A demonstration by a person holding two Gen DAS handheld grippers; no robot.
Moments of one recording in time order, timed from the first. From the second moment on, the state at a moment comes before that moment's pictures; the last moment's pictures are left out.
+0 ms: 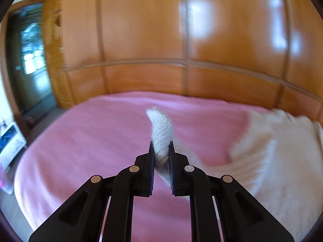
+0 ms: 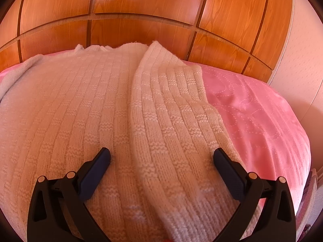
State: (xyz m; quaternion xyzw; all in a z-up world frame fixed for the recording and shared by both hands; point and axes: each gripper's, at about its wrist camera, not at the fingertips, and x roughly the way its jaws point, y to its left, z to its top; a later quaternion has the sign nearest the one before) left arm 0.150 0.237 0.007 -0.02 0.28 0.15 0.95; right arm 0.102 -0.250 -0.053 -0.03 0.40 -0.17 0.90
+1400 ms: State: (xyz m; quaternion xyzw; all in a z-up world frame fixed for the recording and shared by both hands) left arm 0.096 0.045 -0.075 -0.07 0.38 -0.05 0.92; right arm 0.021 -0.300 -0.027 -0.01 0.40 -0.09 0.91
